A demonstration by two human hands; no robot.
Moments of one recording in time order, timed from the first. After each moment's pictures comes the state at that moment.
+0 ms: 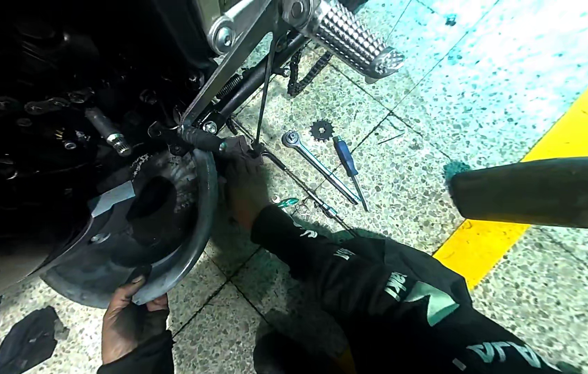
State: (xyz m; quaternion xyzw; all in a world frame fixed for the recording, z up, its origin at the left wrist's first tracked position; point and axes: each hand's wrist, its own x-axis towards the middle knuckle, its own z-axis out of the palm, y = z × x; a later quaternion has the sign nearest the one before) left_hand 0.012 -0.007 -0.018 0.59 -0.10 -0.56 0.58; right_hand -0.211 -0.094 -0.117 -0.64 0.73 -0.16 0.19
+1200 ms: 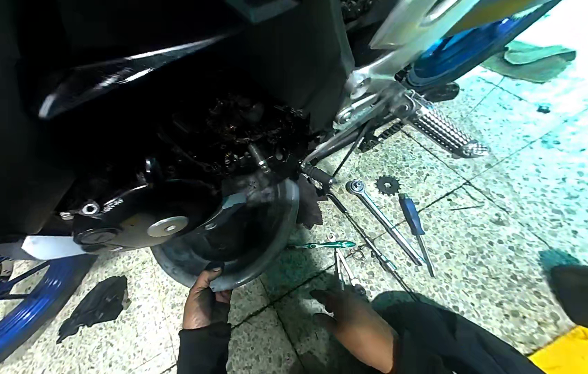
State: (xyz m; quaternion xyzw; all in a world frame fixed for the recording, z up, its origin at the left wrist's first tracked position) left_hand 0.007 -0.009 -0.010 0.58 -0.03 -0.55 0.60; right_hand -0.250 0.066 -0.058 -0.61 0.58 0.01 0.55
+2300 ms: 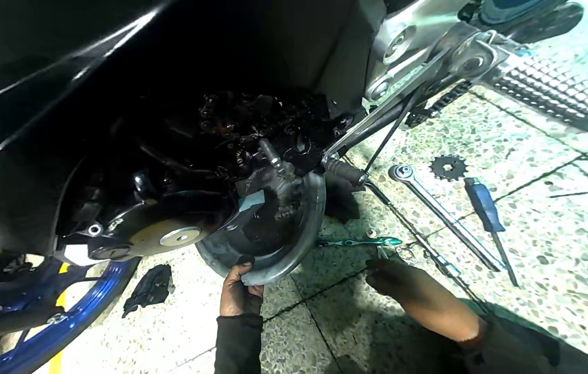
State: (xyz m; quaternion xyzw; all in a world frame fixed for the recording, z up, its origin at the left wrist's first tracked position) left_hand 0.006 -0.013 -0.035 0.58 0.00 -0.56 0.59; right_hand -0.306 0.042 -0.115 -0.48 0.61 -0.16 0.61
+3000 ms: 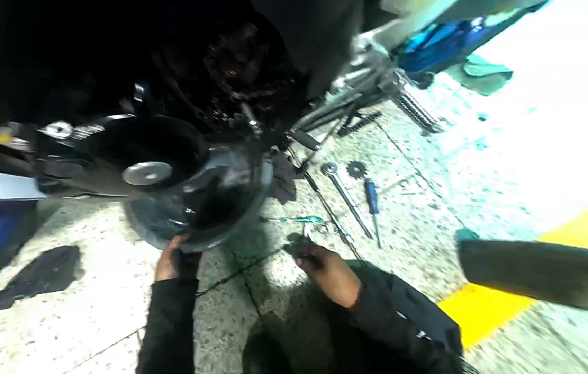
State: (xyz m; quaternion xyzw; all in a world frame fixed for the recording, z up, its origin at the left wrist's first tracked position) left_hand 0.020 0.000 -0.052 0.60 -0.13 -0.55 0.57; right_hand -0.285 0.074 -0.067 -0.53 0.66 -0.11 0.53
